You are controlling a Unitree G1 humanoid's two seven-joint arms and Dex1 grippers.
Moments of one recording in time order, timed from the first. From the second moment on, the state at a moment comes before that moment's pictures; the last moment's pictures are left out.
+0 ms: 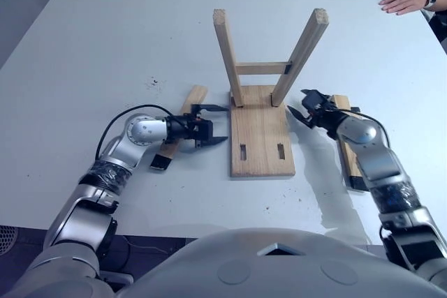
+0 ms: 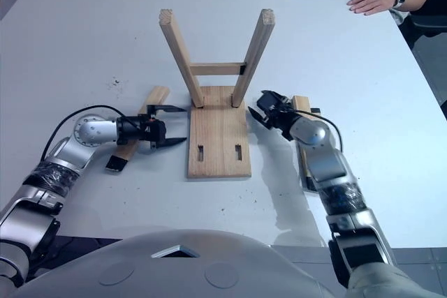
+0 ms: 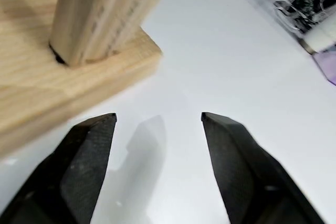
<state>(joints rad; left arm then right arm) -0.28 0.63 -0.34 0.36 0.13 -0.60 -0.87 -0.02 -0.53 0.13 -0.11 -0.10 0.25 0.53</state>
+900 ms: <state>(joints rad) 0.01 0.69 -0.01 0.17 0.12 -0.47 -0.57 0.46 -0.46 -0.36 -0.40 0.20 0.52 0.50</state>
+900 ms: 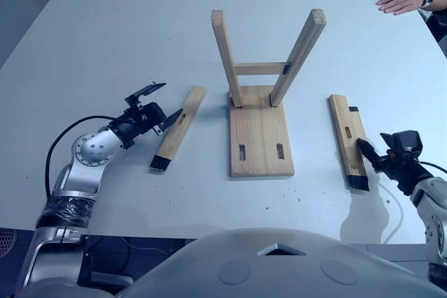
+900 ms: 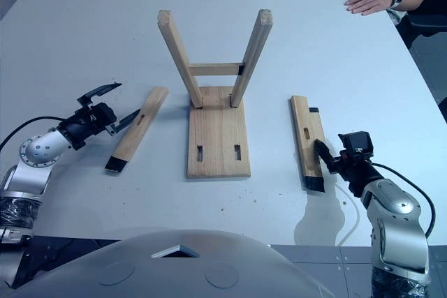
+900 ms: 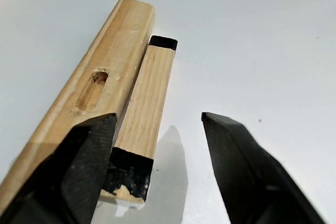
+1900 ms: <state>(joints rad) -0.02 0.65 0.03 -0.01 -0.07 -0.24 -0.60 0.41 -0.47 -0.30 -0.26 0.20 0.43 0.44</state>
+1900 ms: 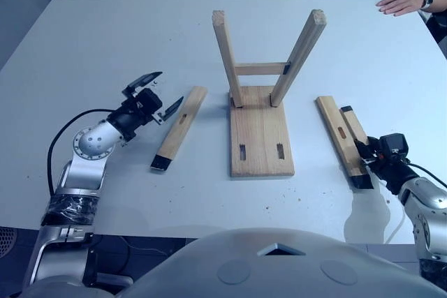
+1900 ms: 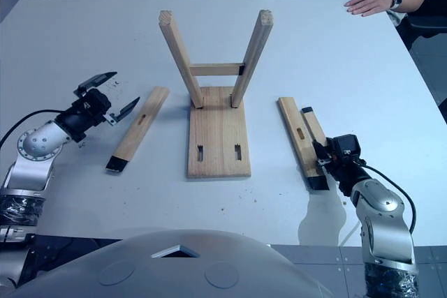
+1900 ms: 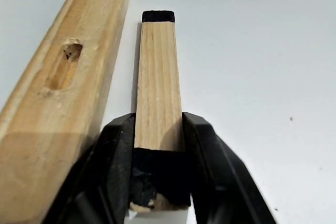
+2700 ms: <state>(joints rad) -0.40 0.65 -0.01 -0.56 -1.40 0.75 -0.61 -0.23 -0.66 -0.22 -0.57 1.41 0.83 0.73</state>
